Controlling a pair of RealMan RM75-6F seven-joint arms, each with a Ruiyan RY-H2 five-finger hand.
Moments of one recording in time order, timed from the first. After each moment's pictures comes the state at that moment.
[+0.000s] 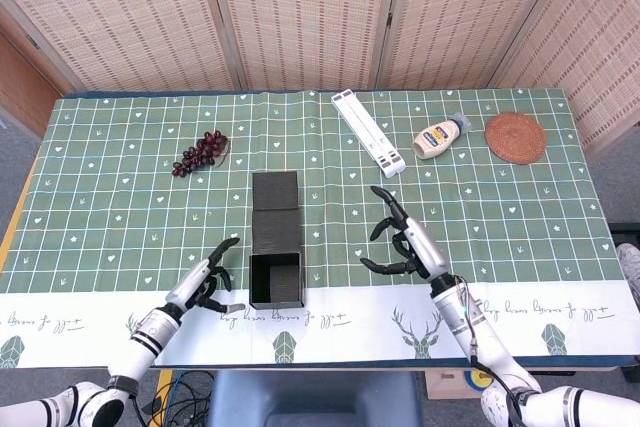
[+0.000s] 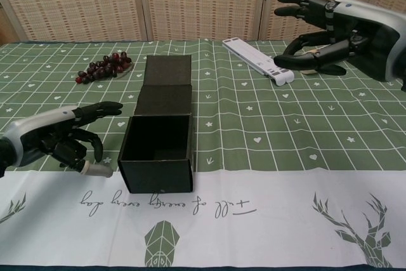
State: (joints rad) left arm -0.55 -1.53 -0.04 -1.45 1.34 0.94 -0.64; right arm 0.51 -1.44 0.25 -1.75 -1.35 1.08 0.49
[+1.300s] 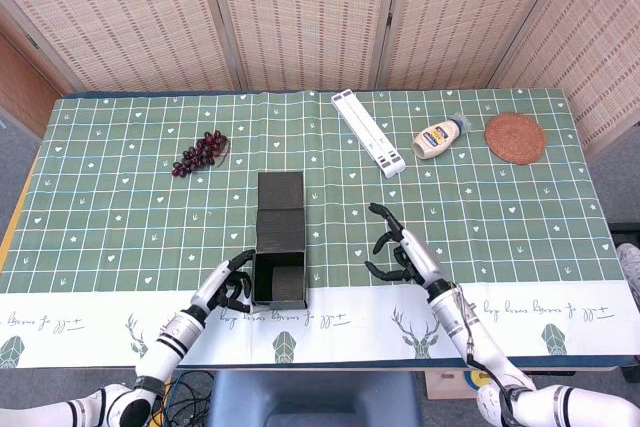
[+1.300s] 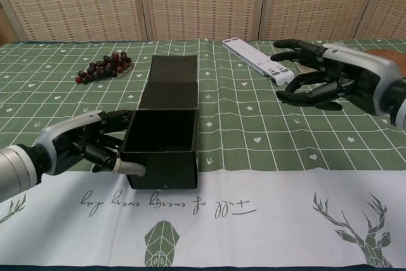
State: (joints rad) left arm -0.53 -1.63 -0.12 -1.47 1.33 0.90 -0.70; right arm 0.52 -1.50 0.19 -1.65 -1.26 1.00 0.44
